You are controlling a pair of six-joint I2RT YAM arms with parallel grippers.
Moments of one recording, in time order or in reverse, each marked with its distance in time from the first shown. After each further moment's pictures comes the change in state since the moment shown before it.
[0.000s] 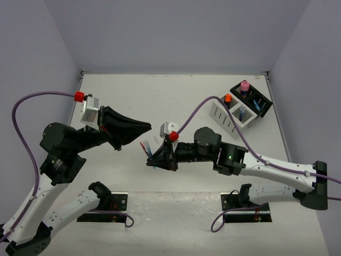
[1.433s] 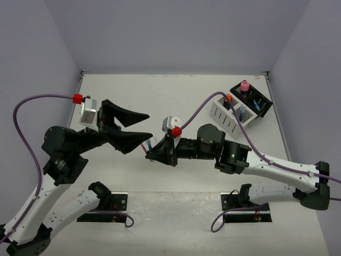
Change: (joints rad) left arm 0.000 -0.021 -0.064 0.100 -0.023 -0.025; right arm -0.002 0.001 0.067 -0.015 0.074 -0.025
